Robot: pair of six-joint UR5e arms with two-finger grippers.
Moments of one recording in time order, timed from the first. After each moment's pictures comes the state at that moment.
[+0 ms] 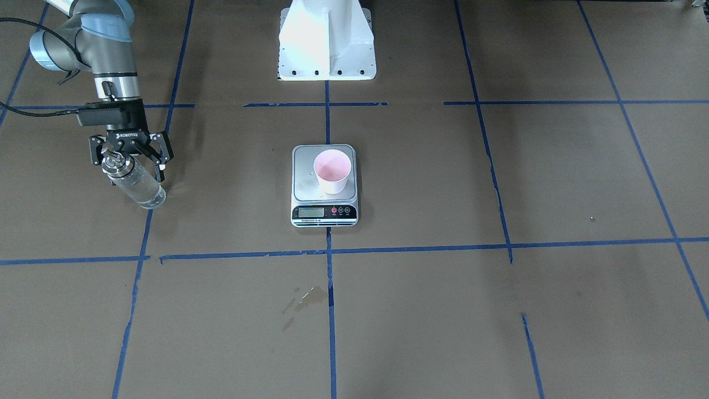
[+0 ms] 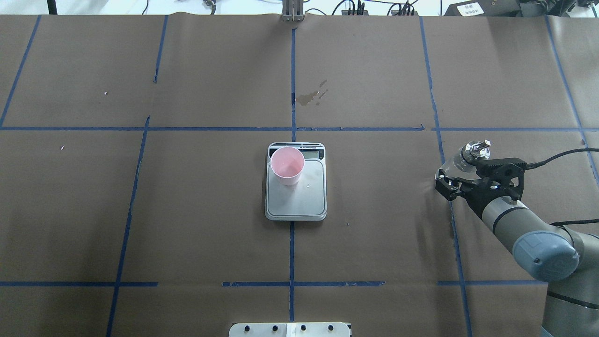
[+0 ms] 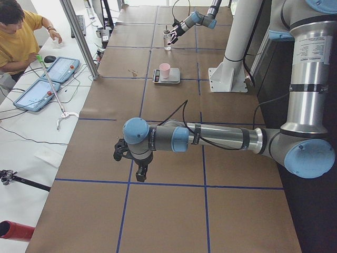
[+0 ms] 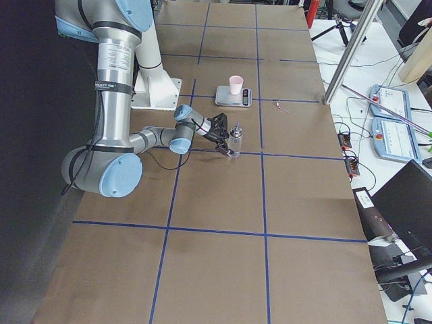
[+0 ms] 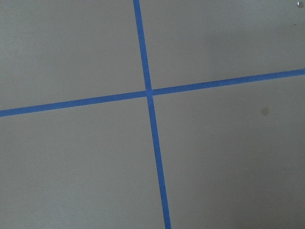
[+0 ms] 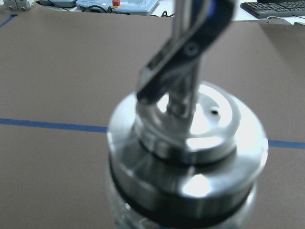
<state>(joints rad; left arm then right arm) -1.56 -1.56 -1.66 -1.52 -2.40 0.11 0.36 -1.70 1.84 -0.74 1.01 1.19</state>
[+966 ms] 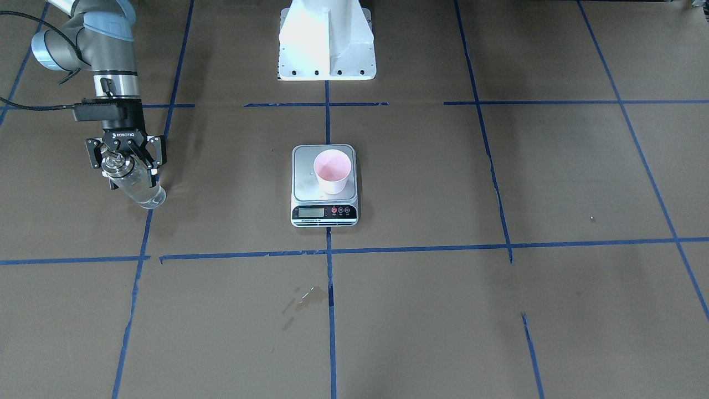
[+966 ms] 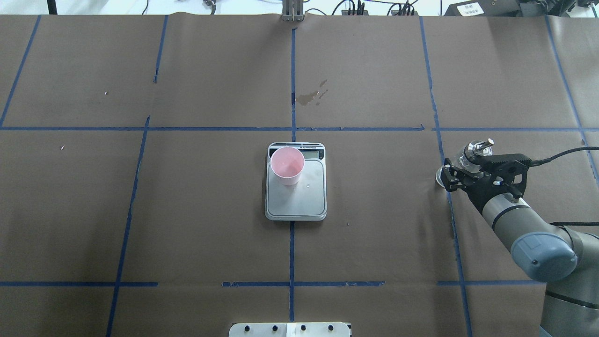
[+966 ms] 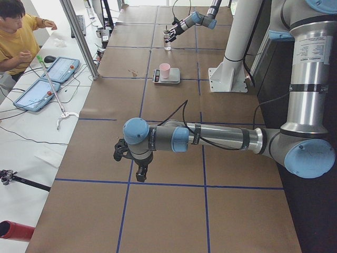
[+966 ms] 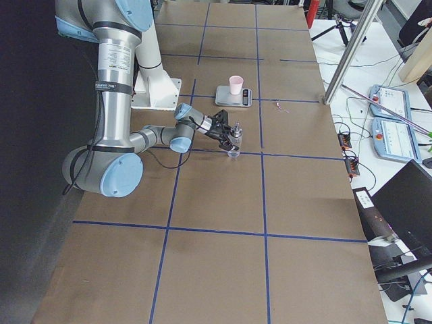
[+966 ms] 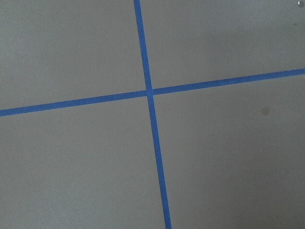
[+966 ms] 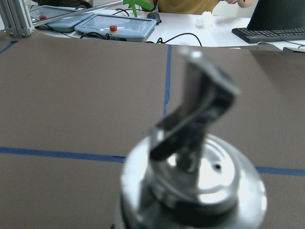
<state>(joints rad) -1.56 -1.56 -1.66 -1.52 -2.40 0.11 0.36 -1.69 1.85 -0.74 0.93 1.19</state>
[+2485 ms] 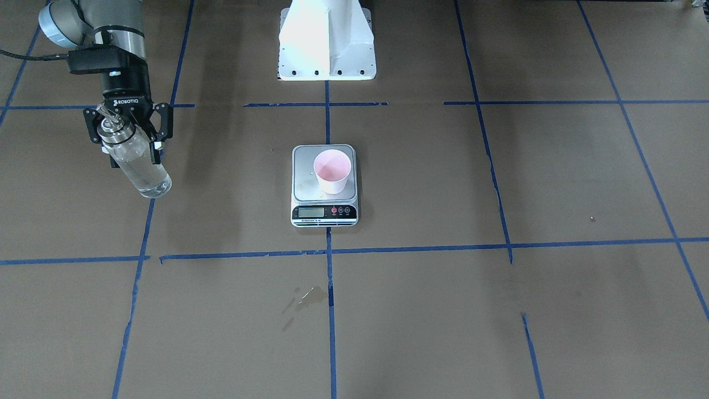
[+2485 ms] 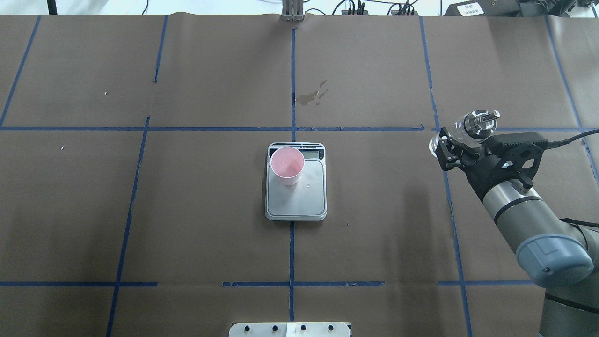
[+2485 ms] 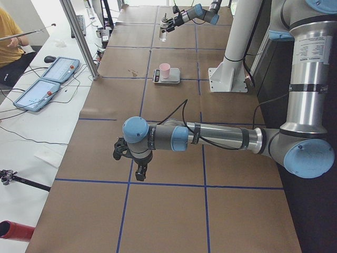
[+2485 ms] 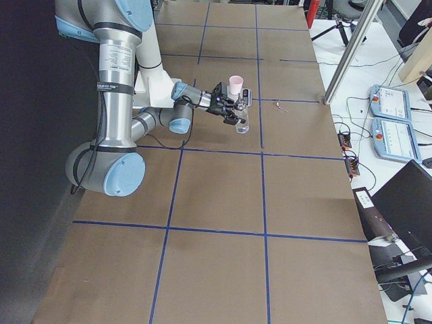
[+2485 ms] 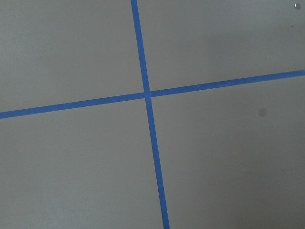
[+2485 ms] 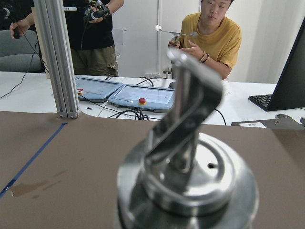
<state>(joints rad) -1.56 -1.56 -1.67 -1.52 -2.40 0.11 0.36 -1.64 2.03 -0.79 0.79 1.05</state>
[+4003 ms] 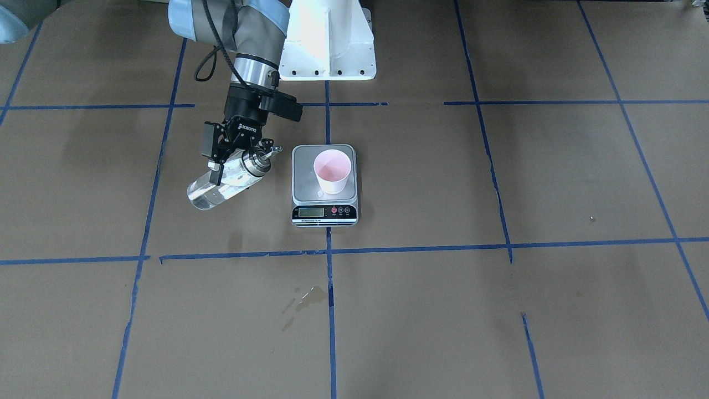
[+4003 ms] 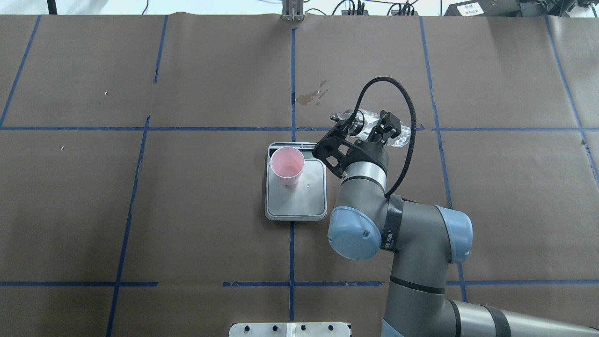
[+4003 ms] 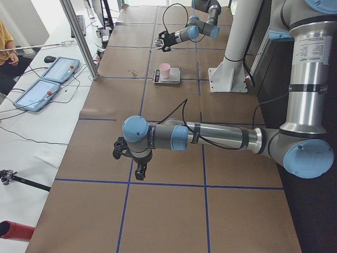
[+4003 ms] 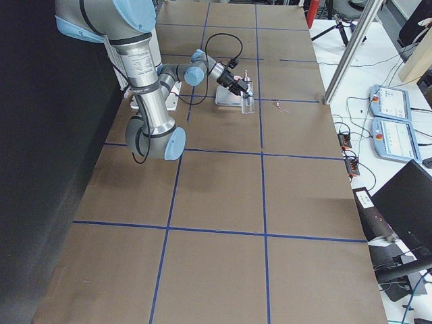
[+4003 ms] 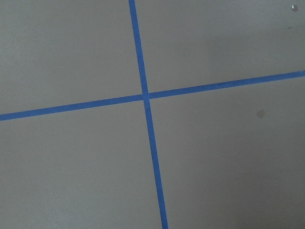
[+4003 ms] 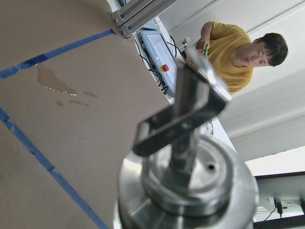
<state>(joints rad) -1.56 -1.57 -1.67 -1.52 -2.40 0.11 0.31 -1.05 1.85 -1.78 0.69 0.54</state>
